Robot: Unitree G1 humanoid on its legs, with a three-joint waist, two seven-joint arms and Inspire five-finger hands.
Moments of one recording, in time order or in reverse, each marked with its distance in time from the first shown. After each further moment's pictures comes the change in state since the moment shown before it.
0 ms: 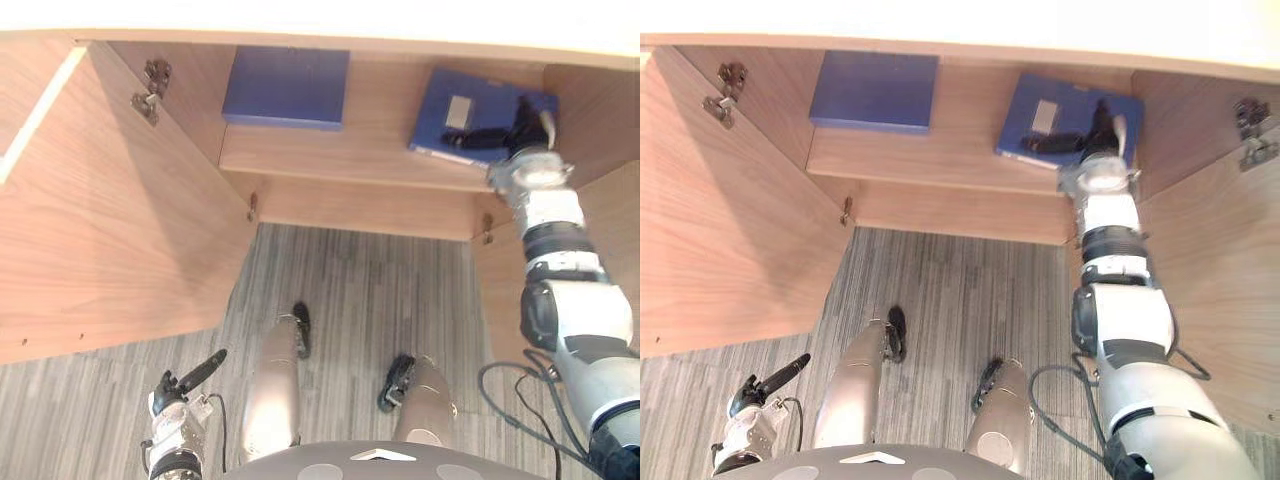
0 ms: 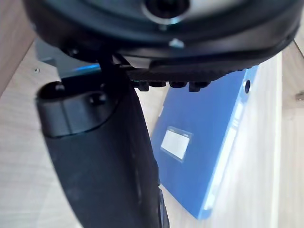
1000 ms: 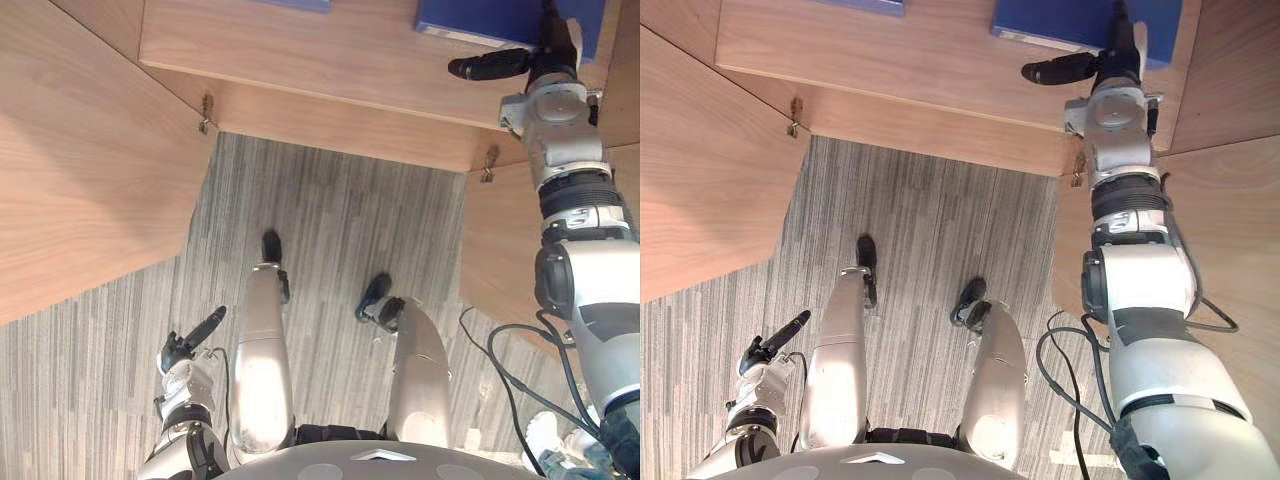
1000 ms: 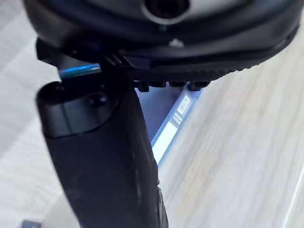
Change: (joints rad) left arm -0.206 -0.036 0.136 0.027 -0.051 -0.030 0.031; right arm -0.271 -0.103 0.168 0.006 -0.024 -0.036 -0.036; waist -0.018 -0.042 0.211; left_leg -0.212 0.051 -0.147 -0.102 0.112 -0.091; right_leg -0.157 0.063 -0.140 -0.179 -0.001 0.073
